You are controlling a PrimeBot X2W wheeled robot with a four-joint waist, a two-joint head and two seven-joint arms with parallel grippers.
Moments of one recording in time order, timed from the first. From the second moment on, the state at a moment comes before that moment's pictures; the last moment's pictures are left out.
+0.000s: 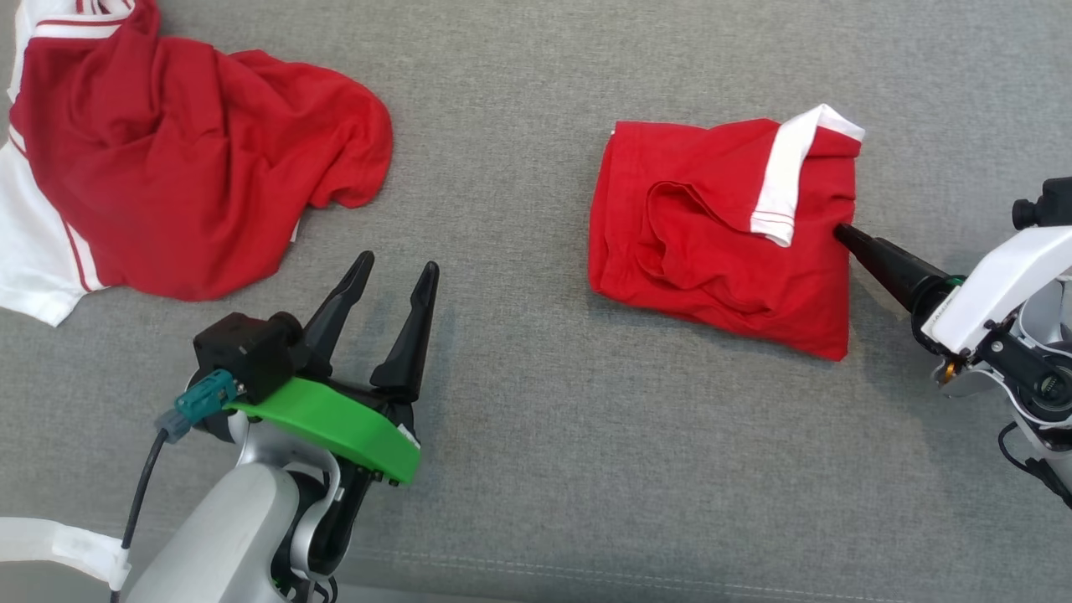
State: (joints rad) left arm -0.32 0.26 -0.58 -0.02 -0.74 0.12 -0.15; right arm -0.37 -0.61 0.50 0.12 1.36 -0.08 0.27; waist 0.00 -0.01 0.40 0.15
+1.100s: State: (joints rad) left arm -0.29 0.19 -0.58 0.09 -0.78 0.11 -0.19; right arm -0.61 -0.89 0.55 -0.01 1.41 -0.08 0.74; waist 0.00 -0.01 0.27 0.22
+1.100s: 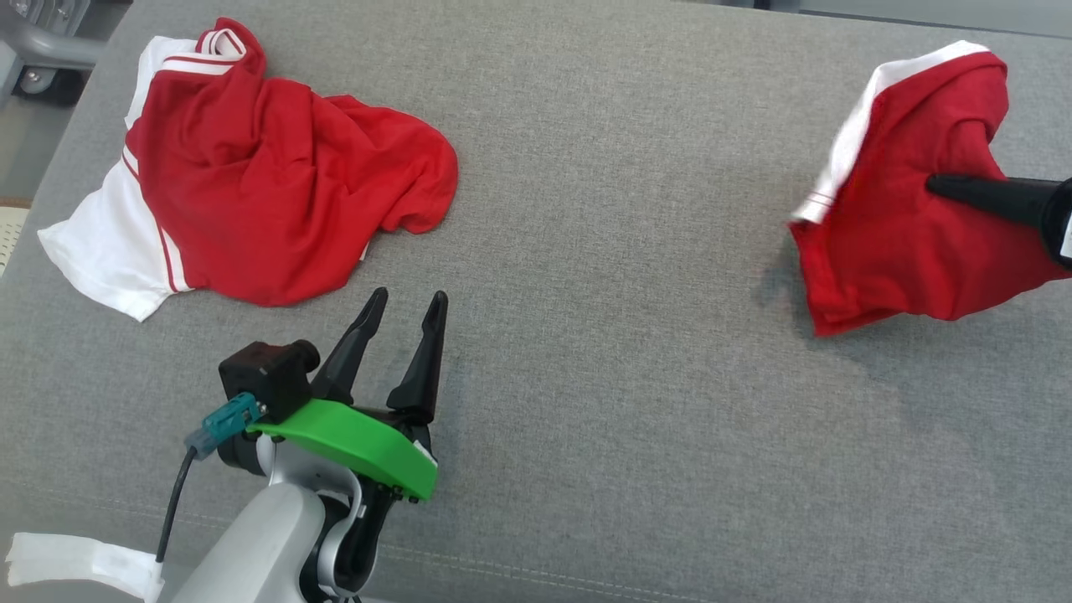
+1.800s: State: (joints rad) left arm -0.29 0.24 -0.55 0.04 -0.78 0.11 -0.18; right arm -0.62 -1.04 0.52 0.02 1.41 -0.13 0.87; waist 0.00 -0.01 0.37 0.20
